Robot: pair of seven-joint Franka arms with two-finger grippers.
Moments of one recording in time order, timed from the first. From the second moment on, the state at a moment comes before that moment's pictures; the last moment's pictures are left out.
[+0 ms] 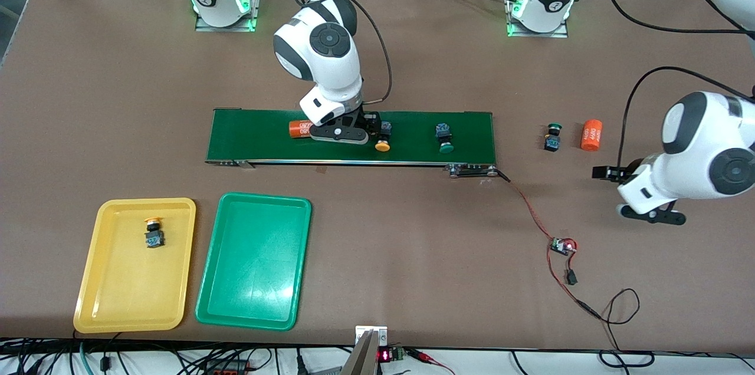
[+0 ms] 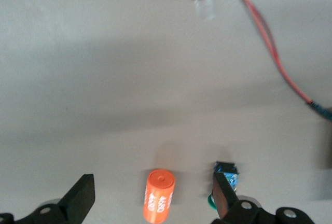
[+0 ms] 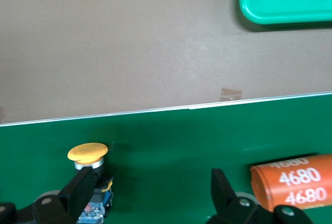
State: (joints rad) left arm 0.58 0.55 -0.59 -1.64 0.36 1.80 -0.01; right arm 0.52 0.50 0.27 -1.74 -0.24 2.31 1.02
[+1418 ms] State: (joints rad) left arm 0.32 0.38 -0.11 -2.28 0.18 2.41 0.59; right arm 0.56 0.59 0.28 -1.73 -0.23 2.28 1.06
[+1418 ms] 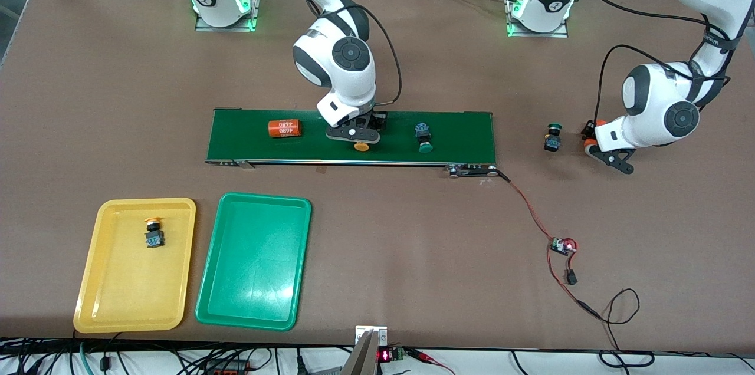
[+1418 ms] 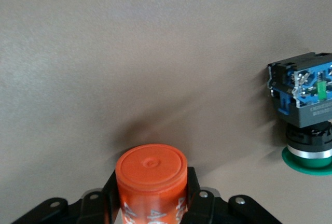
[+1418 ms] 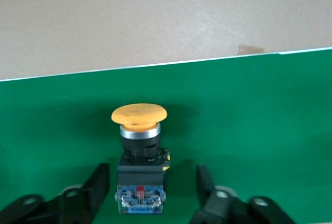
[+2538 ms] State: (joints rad) left arm 0.26 0.31 -0.56 -2.06 0.13 2.28 0.85; right arm 0.39 0.55 -0.01 -1.45 0.01 1.89 0.48
